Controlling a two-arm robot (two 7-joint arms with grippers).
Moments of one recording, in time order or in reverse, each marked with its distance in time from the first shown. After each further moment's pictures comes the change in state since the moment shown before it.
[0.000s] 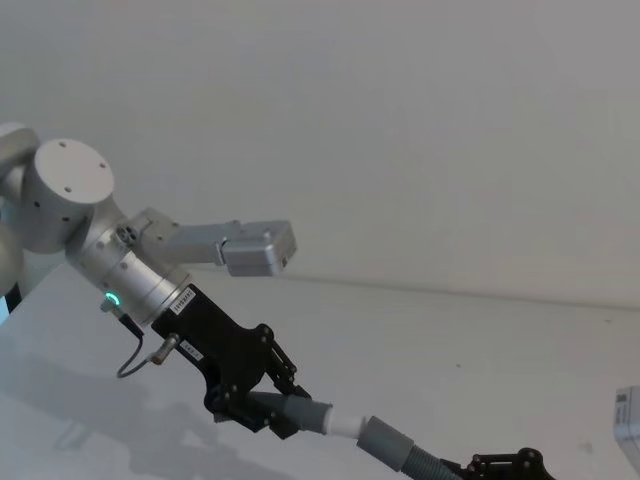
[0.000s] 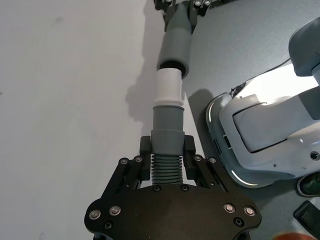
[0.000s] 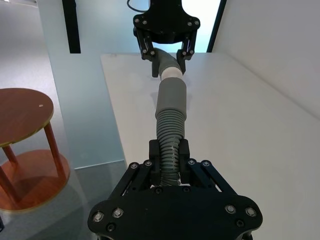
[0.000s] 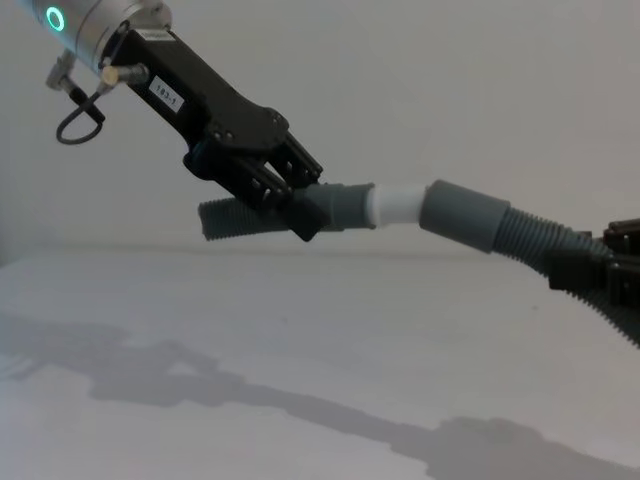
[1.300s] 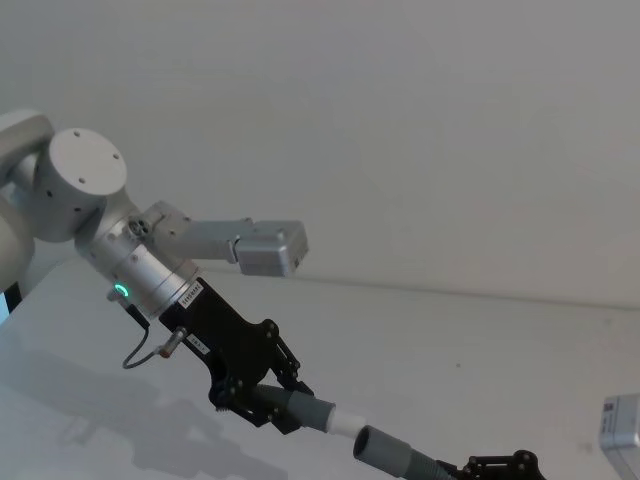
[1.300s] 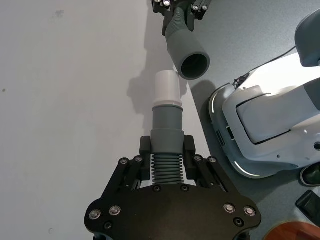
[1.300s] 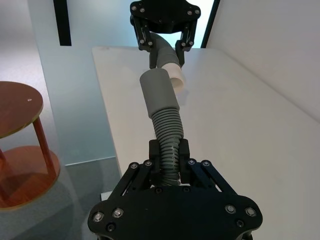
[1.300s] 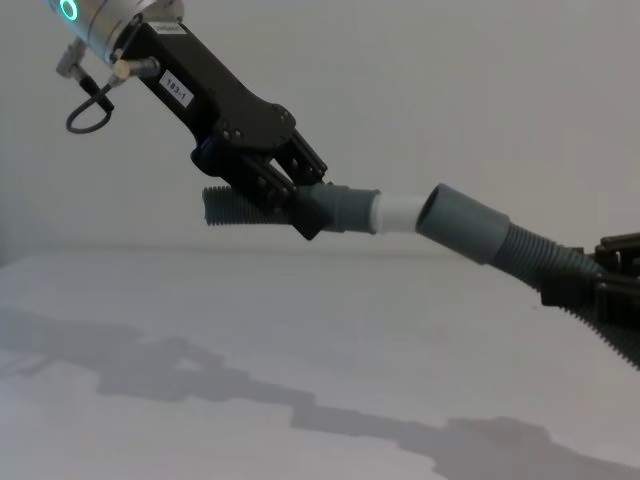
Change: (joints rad) left arm -0.036 -0.015 0.041 0.010 0.015 -0.002 0.011; right arm 0.014 -0.002 -0.034 0.021 -0.035 -0.032 -0.040
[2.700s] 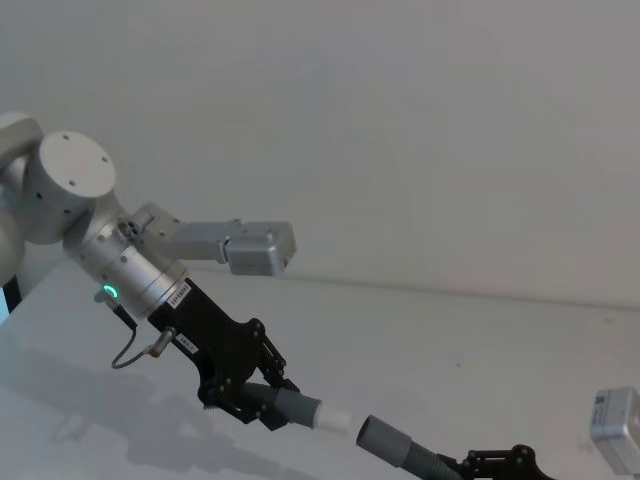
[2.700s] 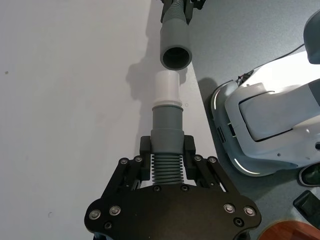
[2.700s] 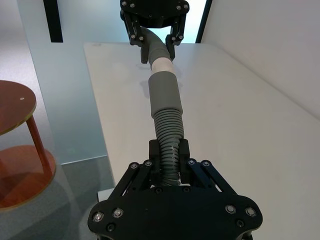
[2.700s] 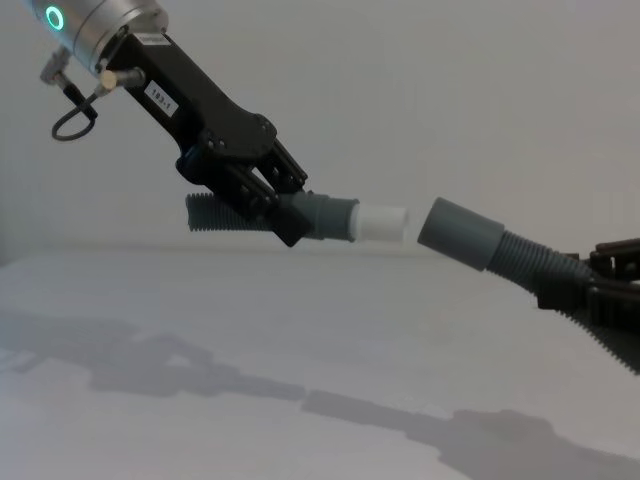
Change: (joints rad) left arm 0.001 0.004 -0.001 0.031 0.017 0.004 0.007; right arm 0.028 -0.019 -0.013 0.038 -0.011 0.010 -0.006
